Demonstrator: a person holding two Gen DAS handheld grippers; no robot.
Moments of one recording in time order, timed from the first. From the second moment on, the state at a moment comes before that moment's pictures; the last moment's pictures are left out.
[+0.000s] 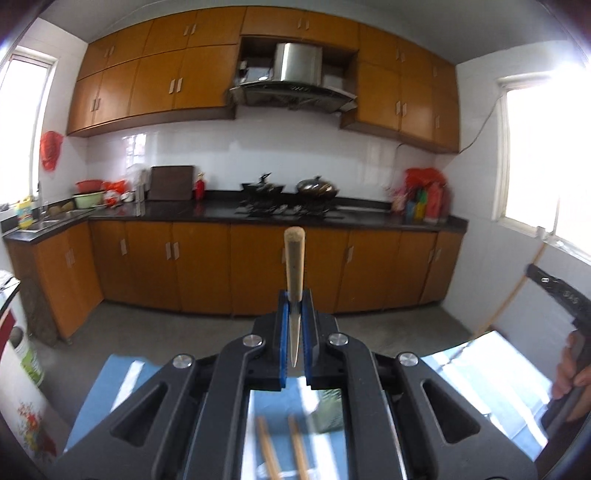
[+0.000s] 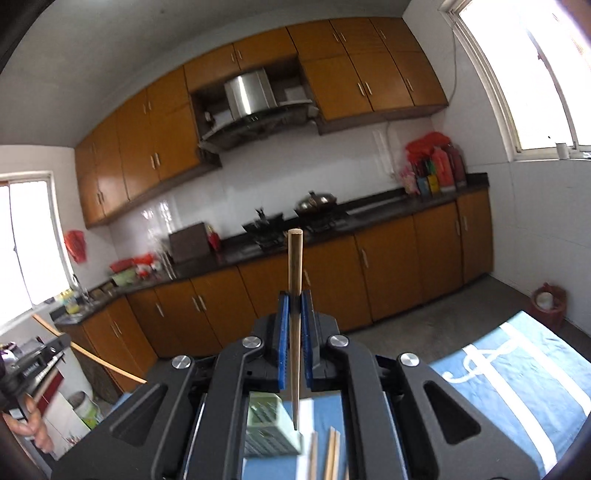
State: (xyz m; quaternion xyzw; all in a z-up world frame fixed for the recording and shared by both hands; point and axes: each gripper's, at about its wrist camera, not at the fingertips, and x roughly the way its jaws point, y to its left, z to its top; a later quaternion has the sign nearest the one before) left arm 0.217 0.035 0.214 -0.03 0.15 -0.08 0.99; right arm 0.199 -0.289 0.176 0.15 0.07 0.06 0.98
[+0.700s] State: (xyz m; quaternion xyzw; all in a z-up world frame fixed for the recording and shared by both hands) left arm 0.284 -0.030 0.119 -0.03 0.26 -0.13 0.96; right arm 0.255 -0.237 0.105 0.12 0.16 0.08 0.98
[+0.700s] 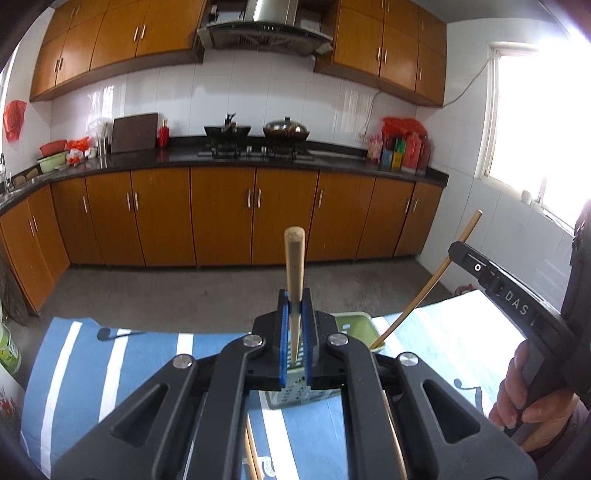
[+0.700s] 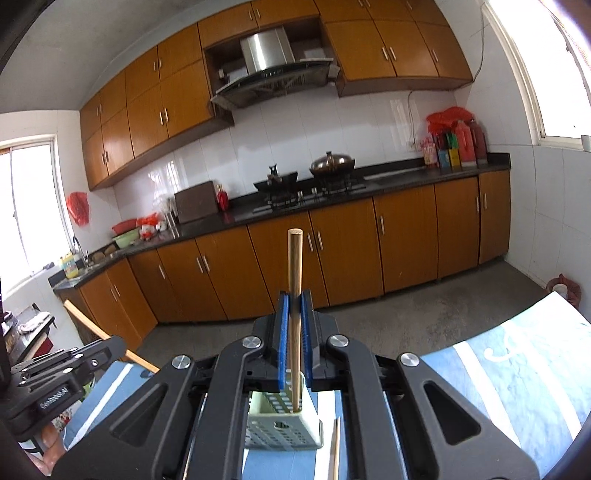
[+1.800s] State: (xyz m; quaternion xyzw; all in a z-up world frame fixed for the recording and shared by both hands) left arm 0.186 0.092 -0.025 -0.08 0.38 0.00 0.92; right arm 0.195 -0.274 -0.082 0.11 0.42 0.04 0.90
